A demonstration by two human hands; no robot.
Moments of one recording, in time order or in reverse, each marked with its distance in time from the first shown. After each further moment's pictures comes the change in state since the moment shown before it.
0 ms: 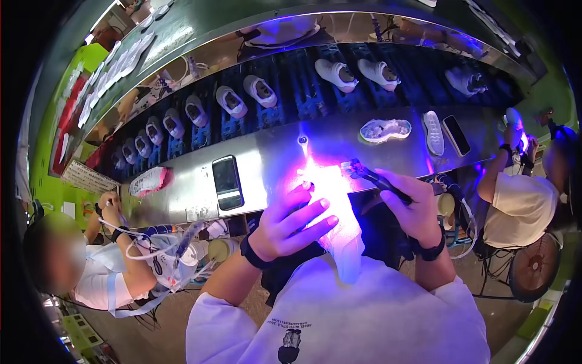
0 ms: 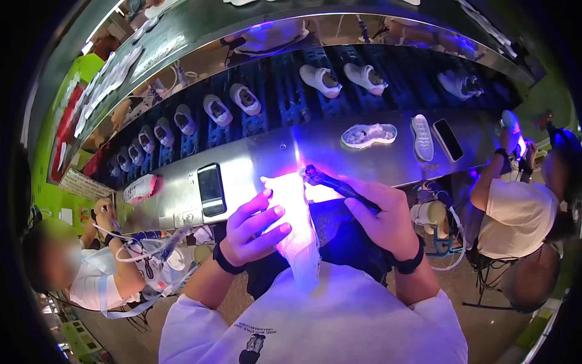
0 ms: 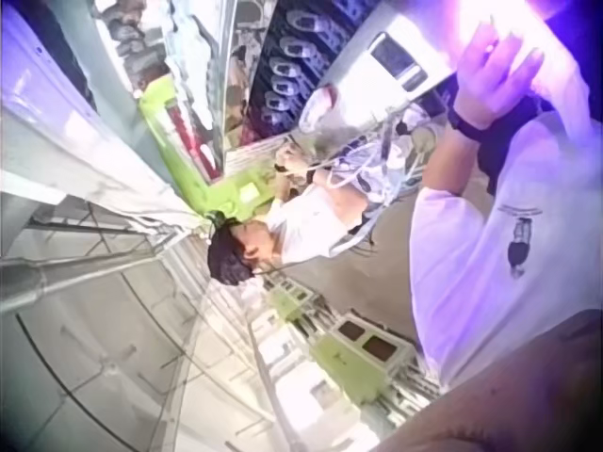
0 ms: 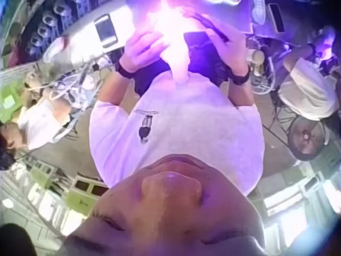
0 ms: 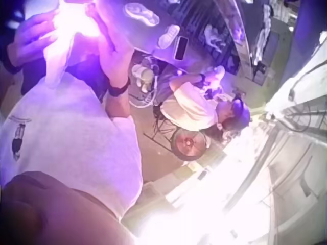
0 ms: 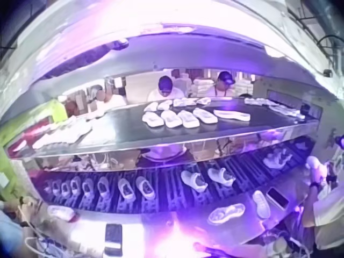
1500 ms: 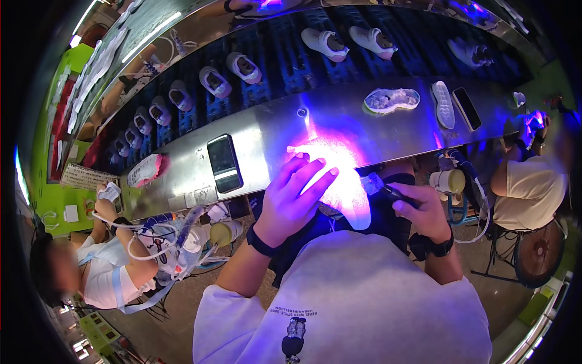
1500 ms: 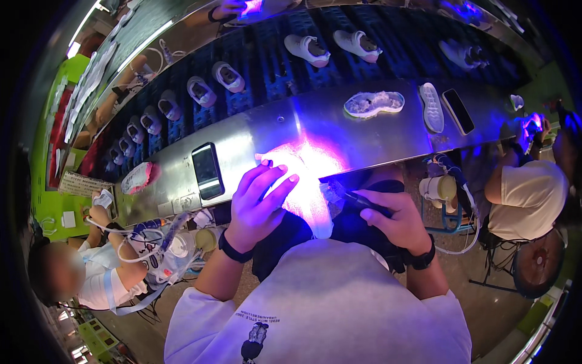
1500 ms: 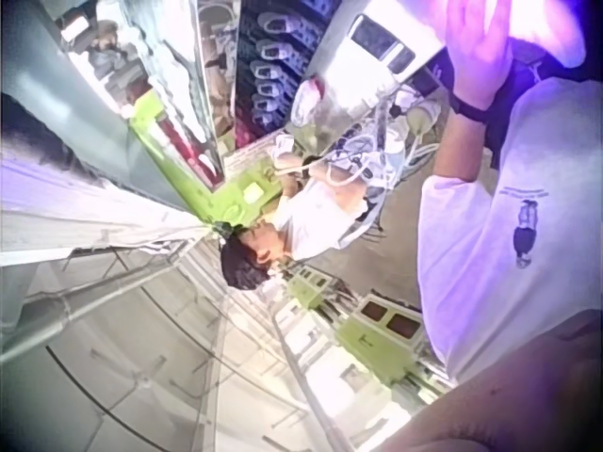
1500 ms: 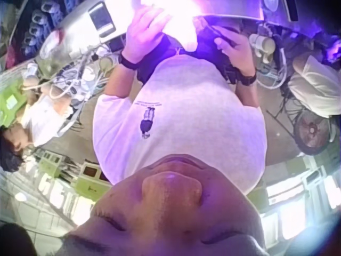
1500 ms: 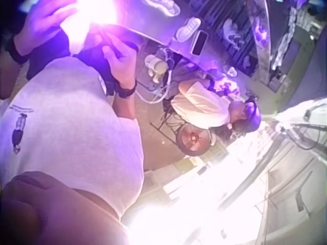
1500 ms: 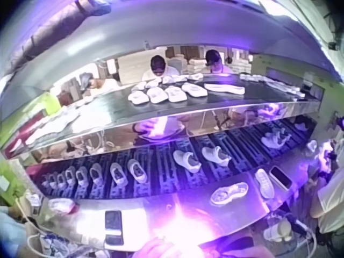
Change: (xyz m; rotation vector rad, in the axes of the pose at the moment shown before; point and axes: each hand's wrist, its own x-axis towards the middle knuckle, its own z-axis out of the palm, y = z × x) left_hand 0.004 0.004 0.050 0.056 -0.227 -0.347; right_hand -0.050 0.060 -0.027 0.313 -0.228 0.382
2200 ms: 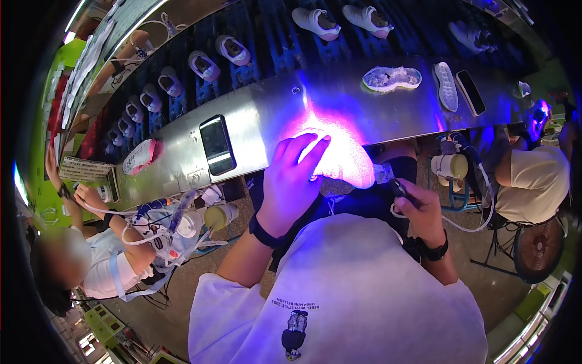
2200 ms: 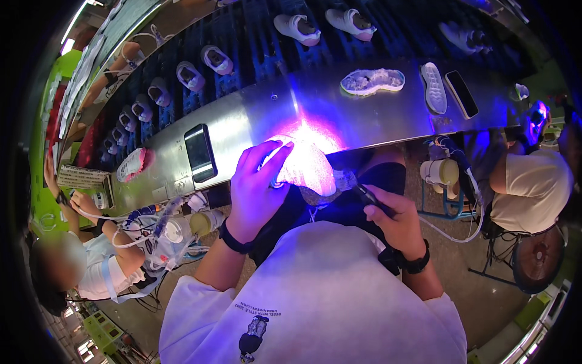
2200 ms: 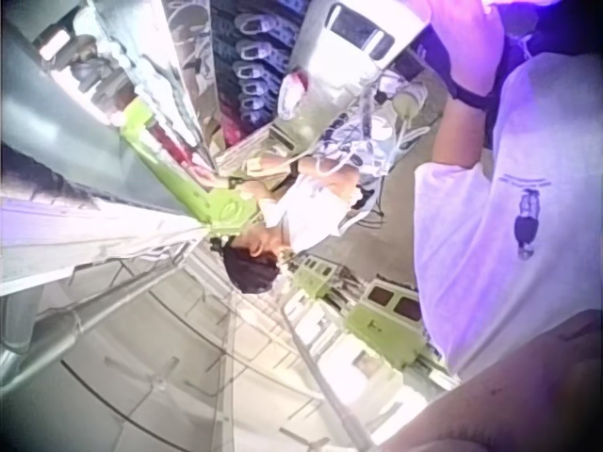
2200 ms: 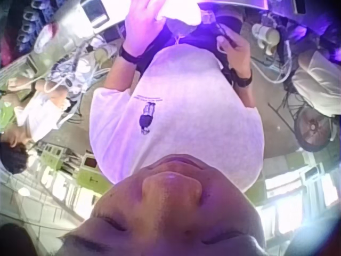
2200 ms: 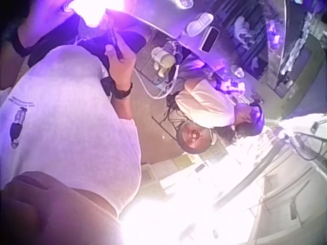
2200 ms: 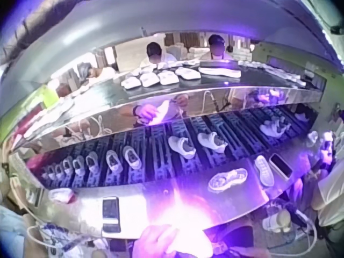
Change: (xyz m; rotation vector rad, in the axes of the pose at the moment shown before) left_hand 0.007 0.016 0.030 -0.042 -0.093 -0.321; right_hand -0.036 0.051 0.009 0.175 0.198 0.099
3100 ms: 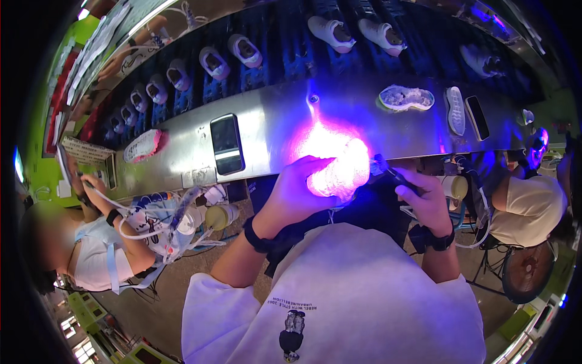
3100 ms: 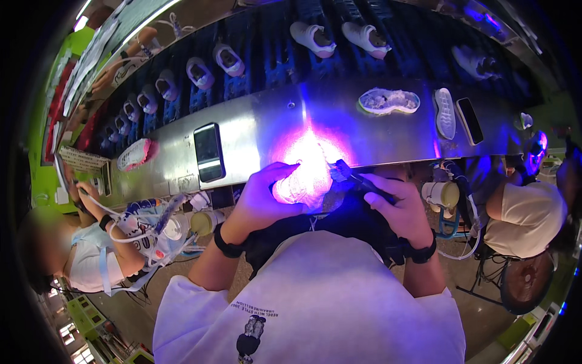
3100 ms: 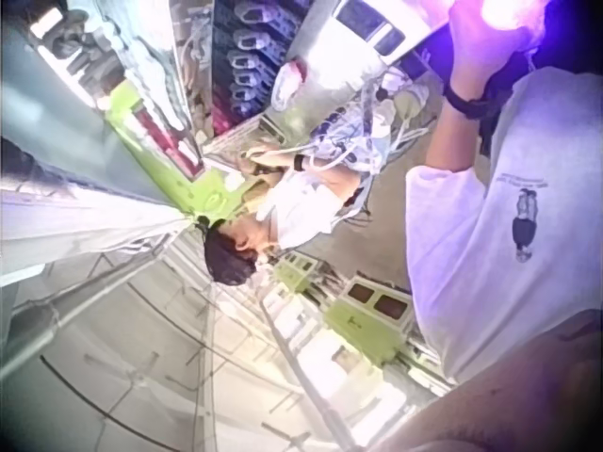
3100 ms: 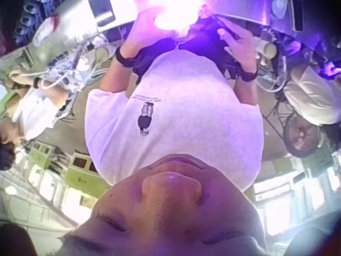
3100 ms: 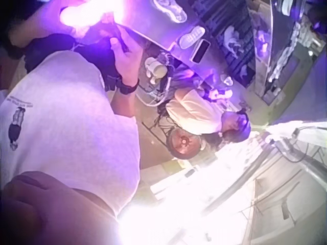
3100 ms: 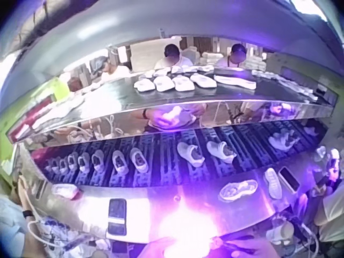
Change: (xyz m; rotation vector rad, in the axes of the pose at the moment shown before) left_hand 0.002 -0.030 -0.001 -0.601 -0.288 -0.277; right_hand 0.068 -0.034 -0.006 -0.222 -0.147 -0.069
